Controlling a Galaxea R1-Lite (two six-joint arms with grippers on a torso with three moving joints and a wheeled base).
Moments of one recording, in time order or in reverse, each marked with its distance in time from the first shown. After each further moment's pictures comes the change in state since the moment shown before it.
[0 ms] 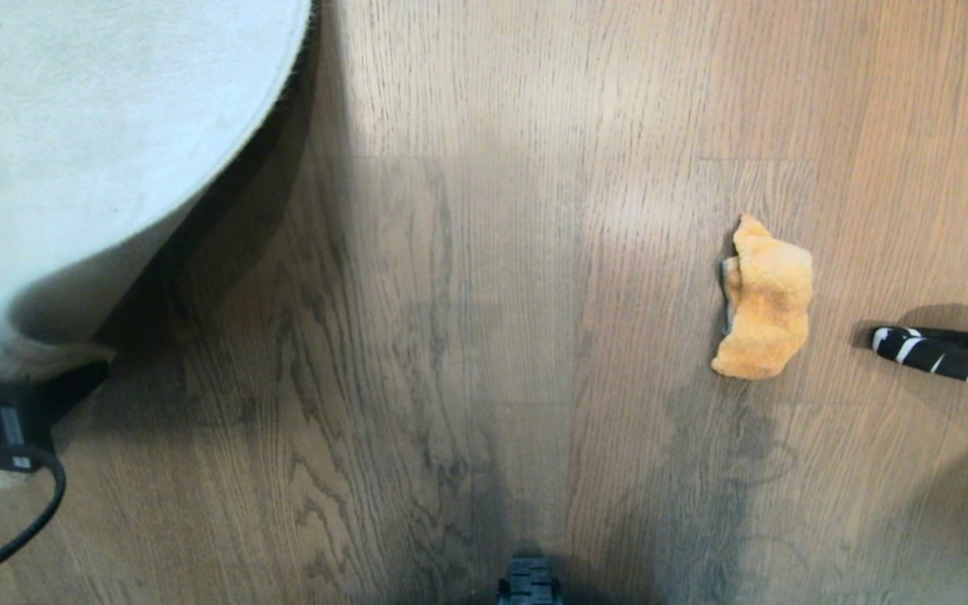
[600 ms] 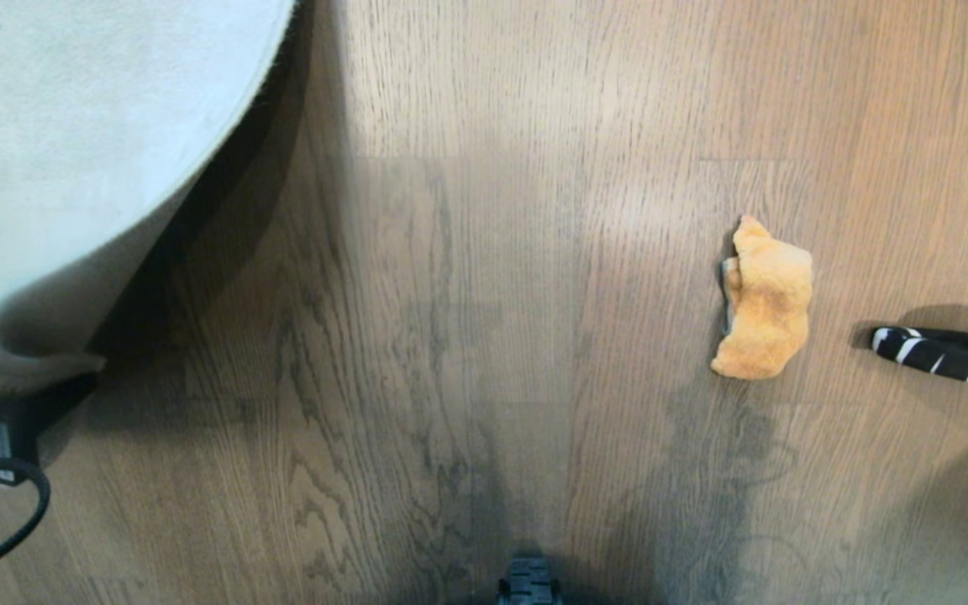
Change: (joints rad) left arm 0.149 0.032 -0.003 0.005 -0.147 0.164; right arm 0.000 0.000 0.000 0.000 0.000 0.000
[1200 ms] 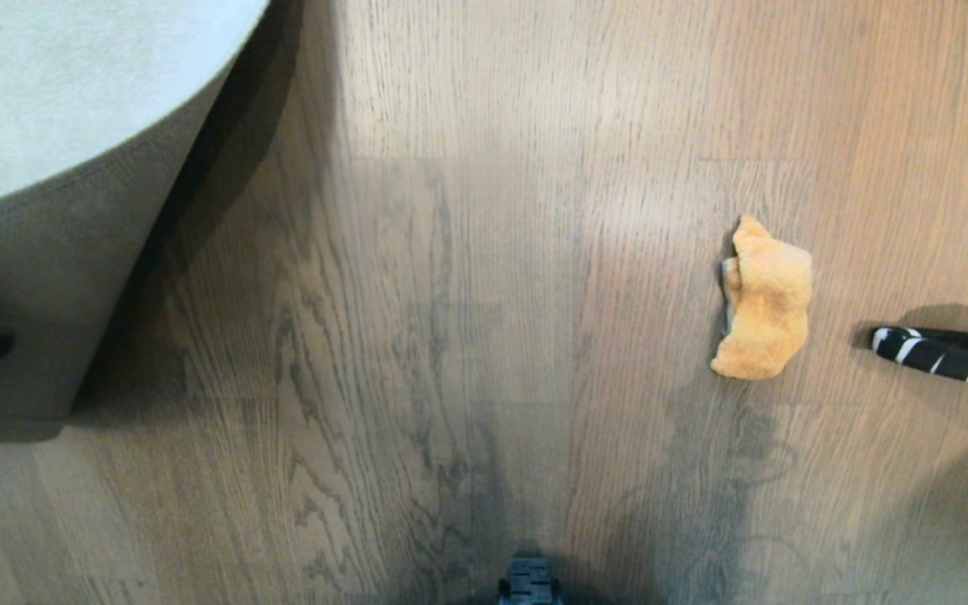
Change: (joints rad) left arm 0.316 0.133 -0.164 -0.006 -0.183 0.299; right arm 0.000 0.000 0.000 0.000 0.000 0.000
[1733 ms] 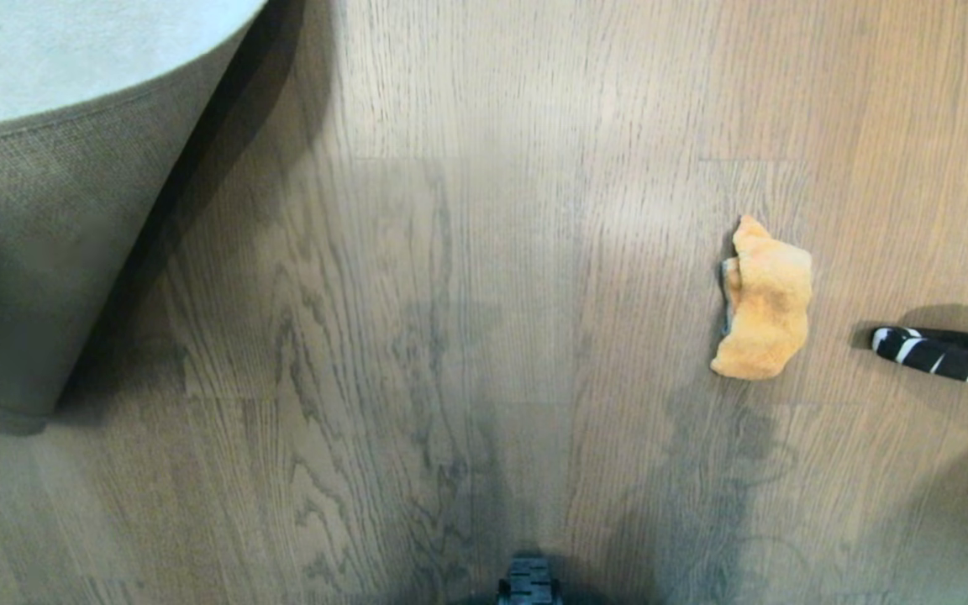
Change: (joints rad) left arm 0.064 0.067 -0.158 0.006 0.004 0.092; right arm 0.000 0.000 0.000 0.000 0.000 0.000
